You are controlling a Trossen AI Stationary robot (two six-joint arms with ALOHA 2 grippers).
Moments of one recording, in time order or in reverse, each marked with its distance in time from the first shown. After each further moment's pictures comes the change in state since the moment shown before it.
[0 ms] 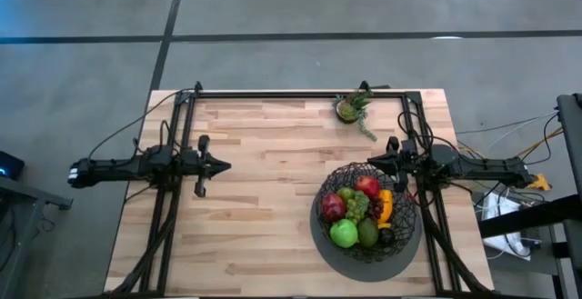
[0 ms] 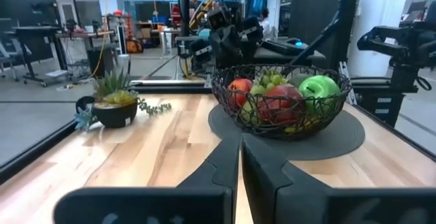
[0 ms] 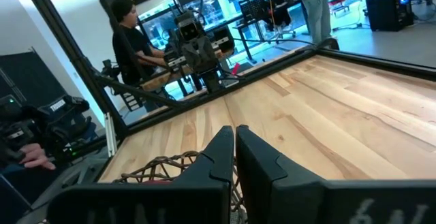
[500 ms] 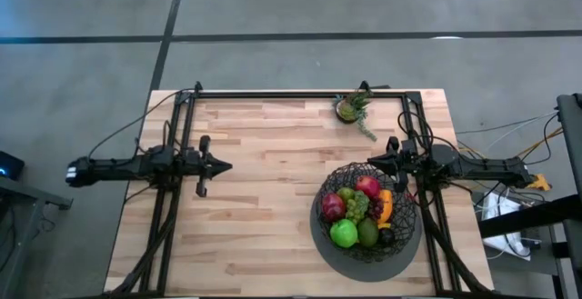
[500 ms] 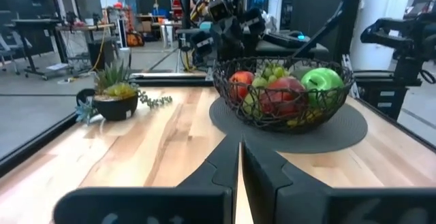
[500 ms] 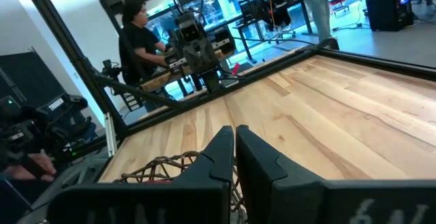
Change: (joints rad) left arm 0.000 0.036 -0.002 0.017 -0.003 -0.001; right arm 0.000 0.000 0.000 0.002 0.000 0.000
